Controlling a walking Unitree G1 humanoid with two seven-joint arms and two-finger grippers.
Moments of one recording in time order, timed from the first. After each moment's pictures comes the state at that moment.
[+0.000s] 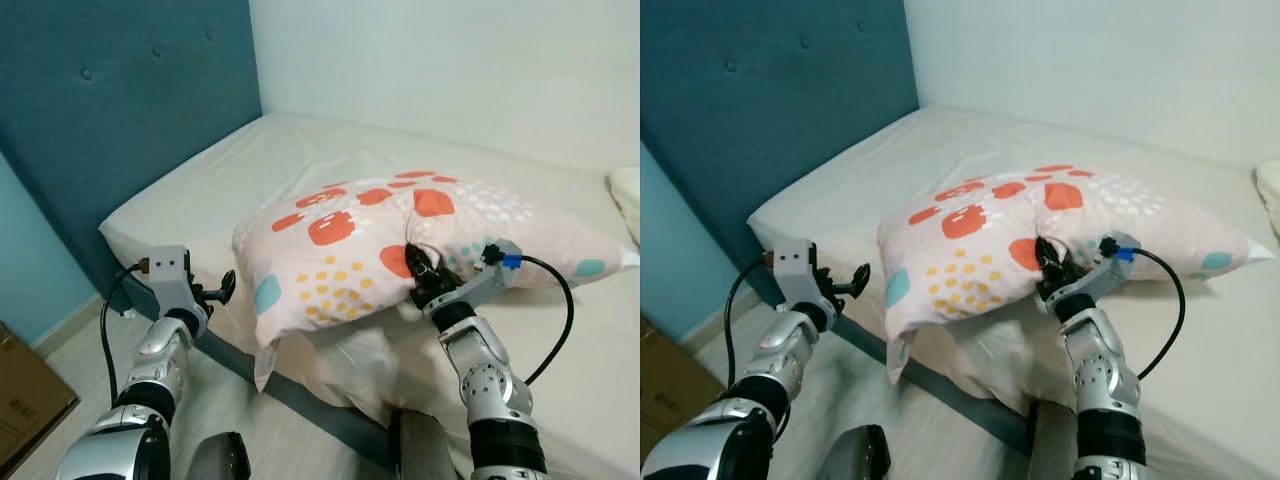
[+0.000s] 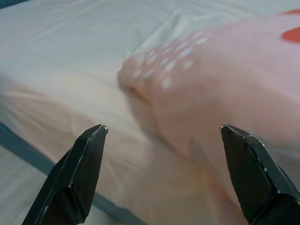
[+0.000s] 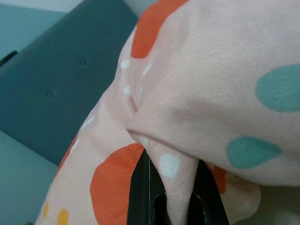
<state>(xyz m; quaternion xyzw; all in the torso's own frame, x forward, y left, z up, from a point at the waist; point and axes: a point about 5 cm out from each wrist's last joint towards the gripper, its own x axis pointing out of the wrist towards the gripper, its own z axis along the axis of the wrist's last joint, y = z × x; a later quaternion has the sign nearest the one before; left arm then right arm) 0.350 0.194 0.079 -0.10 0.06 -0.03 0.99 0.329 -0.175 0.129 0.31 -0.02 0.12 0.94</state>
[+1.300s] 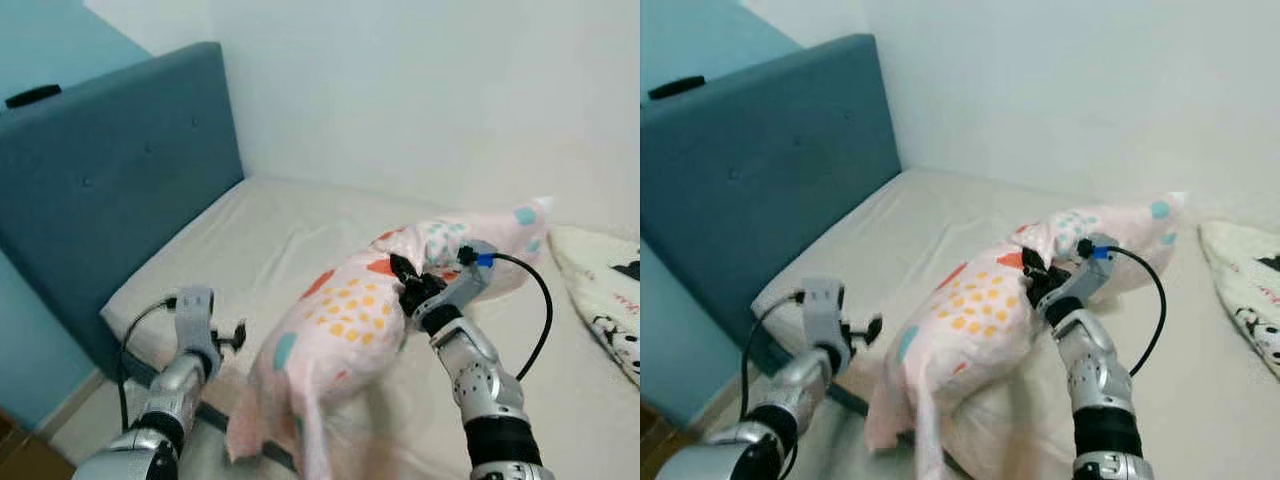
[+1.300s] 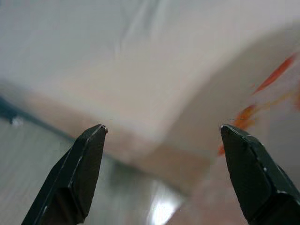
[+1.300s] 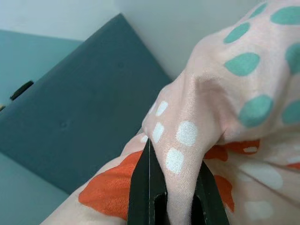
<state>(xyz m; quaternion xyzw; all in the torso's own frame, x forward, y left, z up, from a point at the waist) 0.298 0.181 -0.001 -0.04 0.26 -0.01 0.97 0.332 -0.170 0.119 0.28 0.01 0.13 0.95</state>
